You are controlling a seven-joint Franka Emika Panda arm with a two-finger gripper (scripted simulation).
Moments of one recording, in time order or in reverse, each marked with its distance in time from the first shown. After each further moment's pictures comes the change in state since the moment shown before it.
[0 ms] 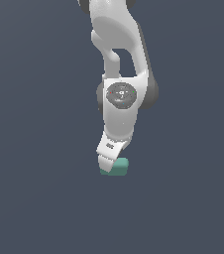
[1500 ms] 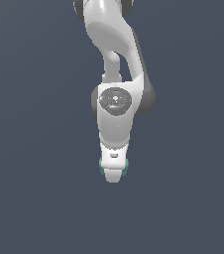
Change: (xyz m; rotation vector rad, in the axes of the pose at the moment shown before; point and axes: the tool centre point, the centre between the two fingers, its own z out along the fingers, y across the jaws) arm 0.002 0.031 -0.002 -0.029 0.010 -0.419
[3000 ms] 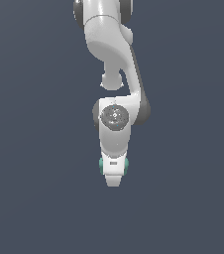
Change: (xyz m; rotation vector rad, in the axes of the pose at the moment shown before) arm 0.000 0.001 0.050 -0.001 0.000 -0.017
